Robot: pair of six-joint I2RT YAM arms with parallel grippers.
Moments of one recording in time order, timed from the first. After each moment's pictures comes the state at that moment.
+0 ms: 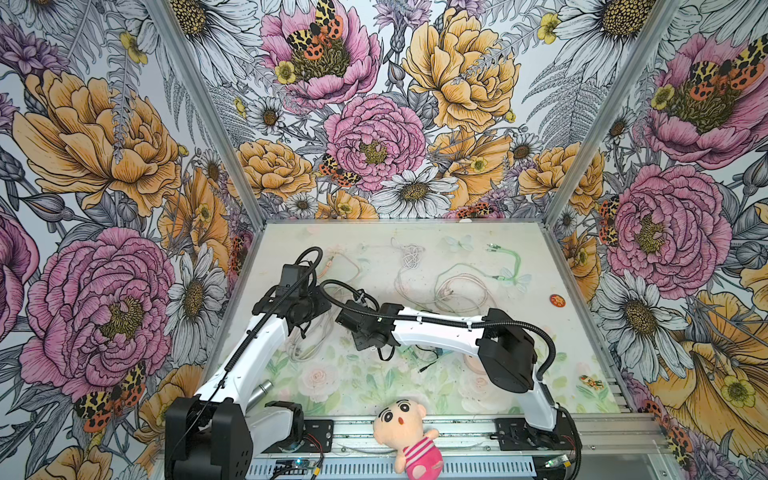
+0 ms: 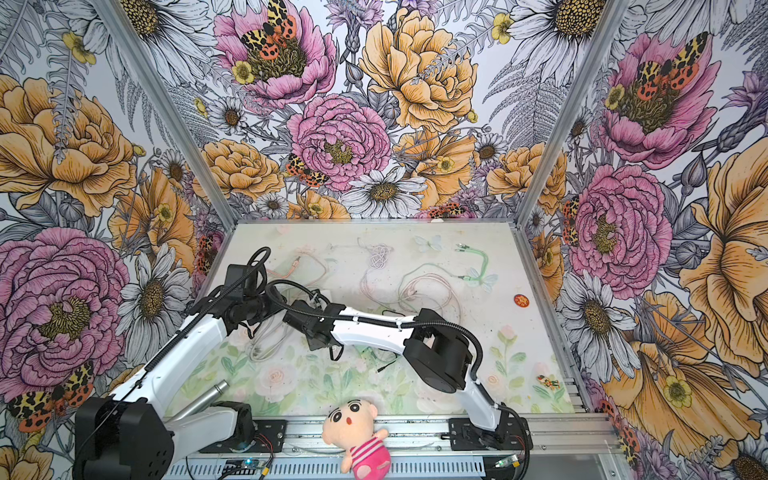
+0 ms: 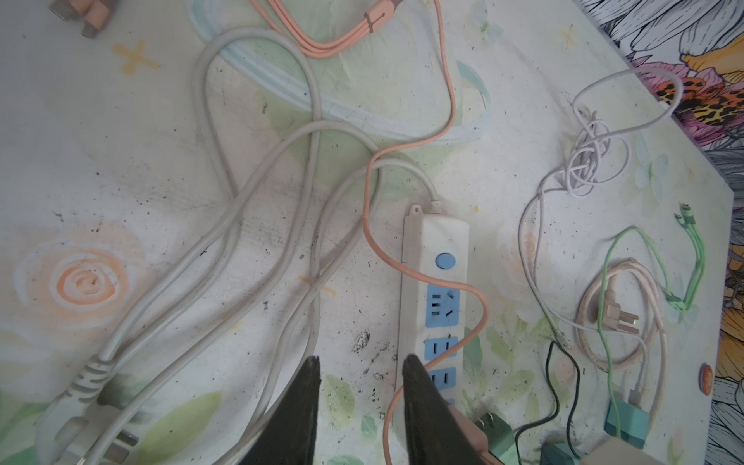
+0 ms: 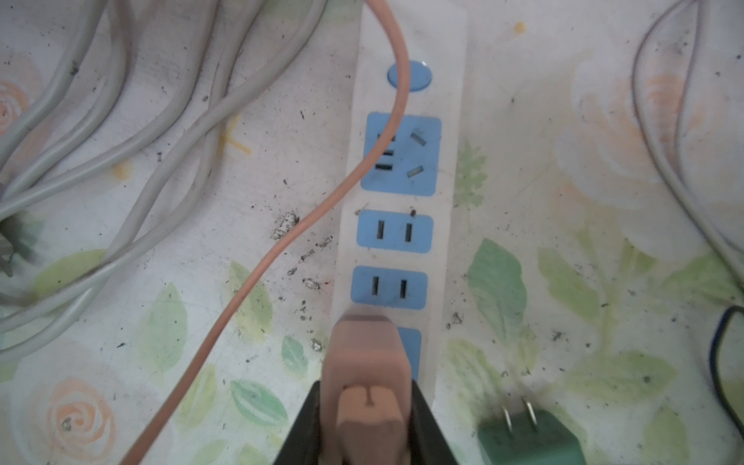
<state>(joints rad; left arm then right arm) -0.12 1.16 0.83 -0.60 0.07 -0.61 1.12 2.12 1.68 -0.75 0.26 0.69</state>
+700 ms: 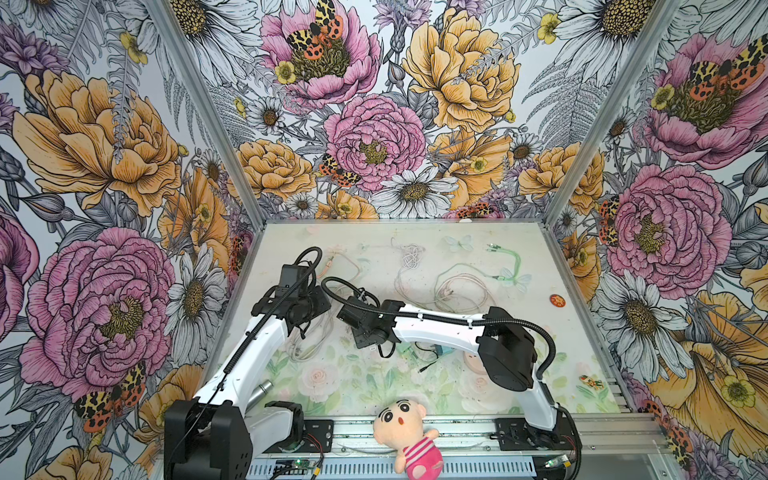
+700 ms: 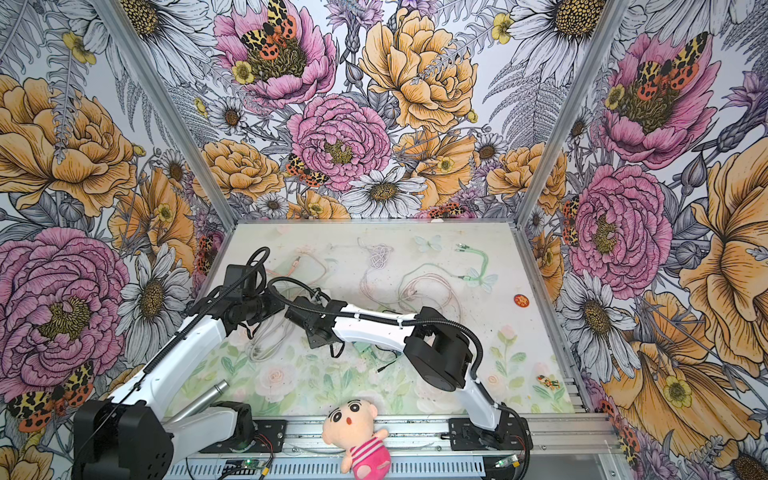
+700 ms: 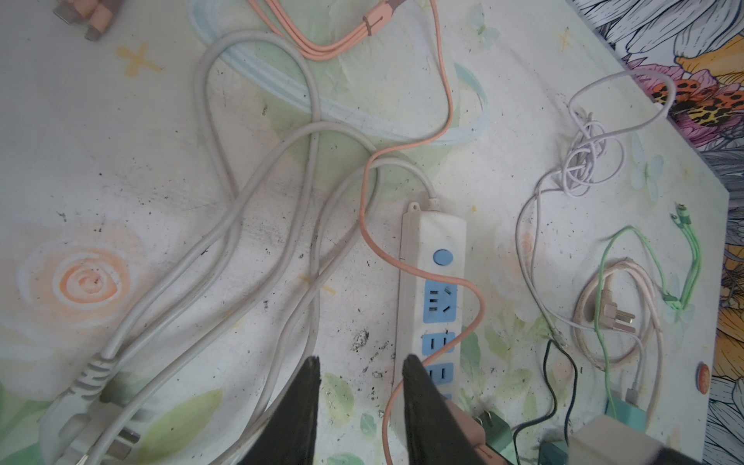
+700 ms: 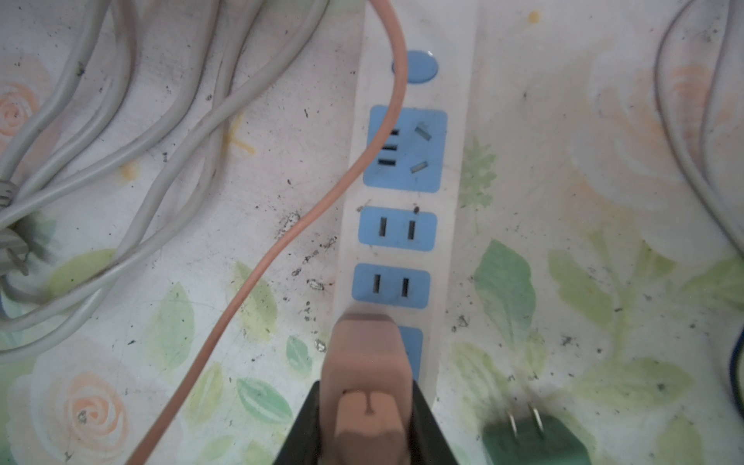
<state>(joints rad) -0.12 1.15 0.83 -0.61 0.07 -0.61 1.11 2.13 1.69 -0.76 0.22 0.68</state>
